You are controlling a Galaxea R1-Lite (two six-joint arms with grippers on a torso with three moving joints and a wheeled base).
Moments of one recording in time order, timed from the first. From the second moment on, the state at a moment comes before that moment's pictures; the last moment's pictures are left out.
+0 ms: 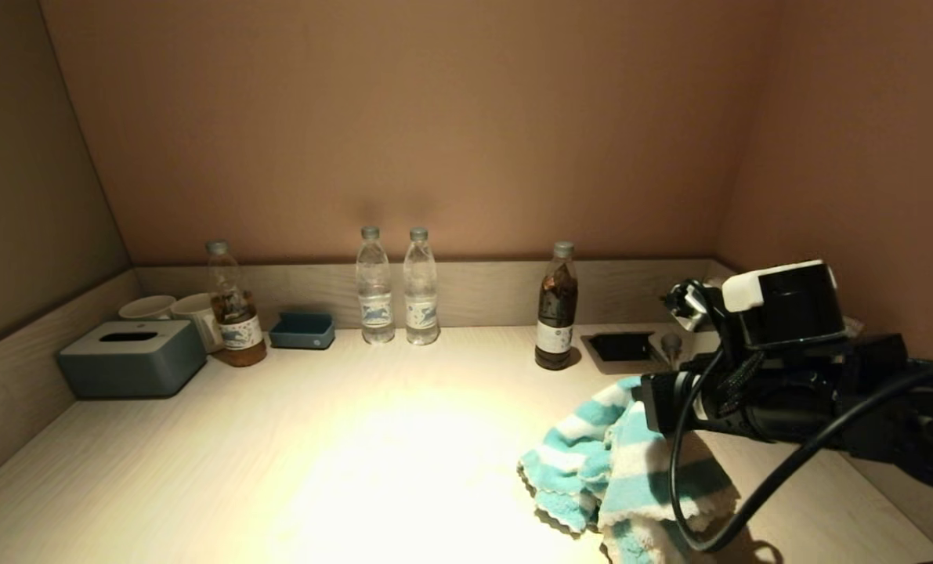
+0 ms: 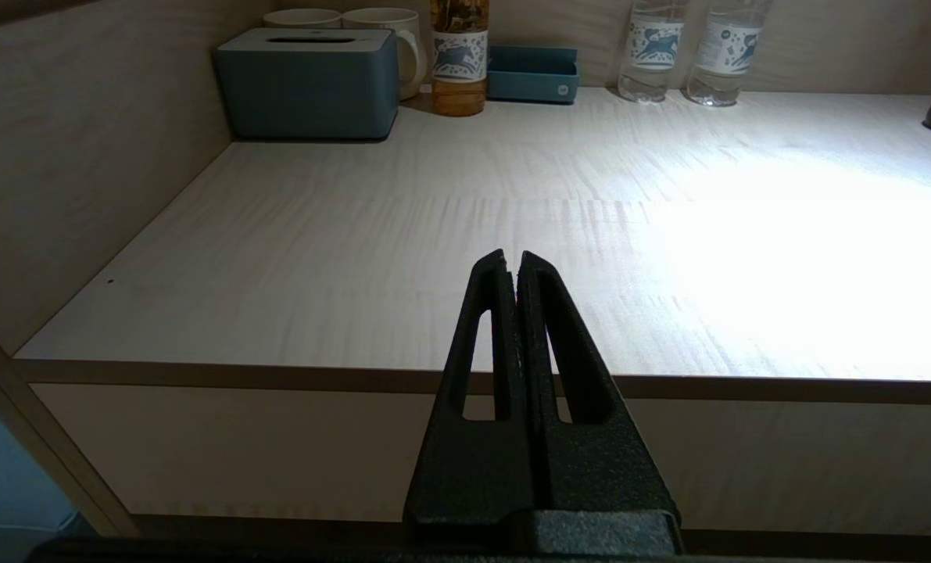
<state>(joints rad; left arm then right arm) 0.02 0.00 0.00 -0.01 0.01 -0.04 0.26 1.58 -0.81 -0.13 0.05 0.10</state>
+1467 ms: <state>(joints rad) 0.02 0.00 0.00 -0.01 0.01 -0.04 0.27 1.87 -0.83 -0.13 -0.03 0.09</state>
